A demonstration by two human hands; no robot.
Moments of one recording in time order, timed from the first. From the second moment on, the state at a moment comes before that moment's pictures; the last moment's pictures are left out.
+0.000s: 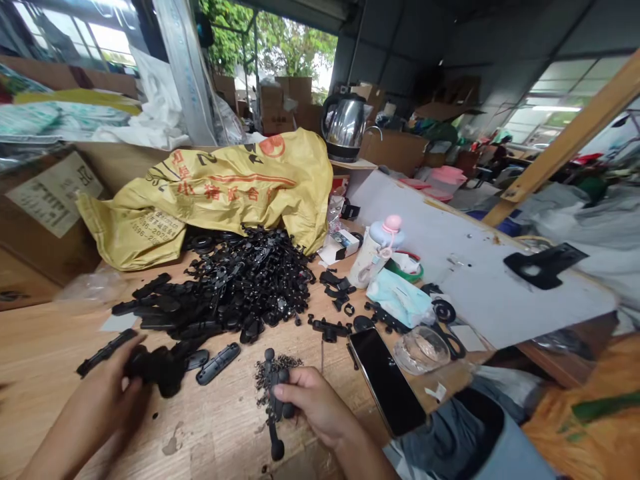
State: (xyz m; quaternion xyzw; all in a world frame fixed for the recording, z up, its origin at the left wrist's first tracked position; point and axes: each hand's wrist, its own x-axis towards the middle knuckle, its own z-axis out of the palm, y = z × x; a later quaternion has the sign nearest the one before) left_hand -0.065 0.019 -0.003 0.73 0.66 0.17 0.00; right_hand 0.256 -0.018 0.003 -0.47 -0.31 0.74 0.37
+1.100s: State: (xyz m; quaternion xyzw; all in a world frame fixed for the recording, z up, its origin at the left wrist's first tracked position) left_hand 0.066 -0.019 0.012 0.37 0.49 0.38 0.69; right_hand 0.240 -0.023 0.010 -0.37 -0.27 0.78 0.42
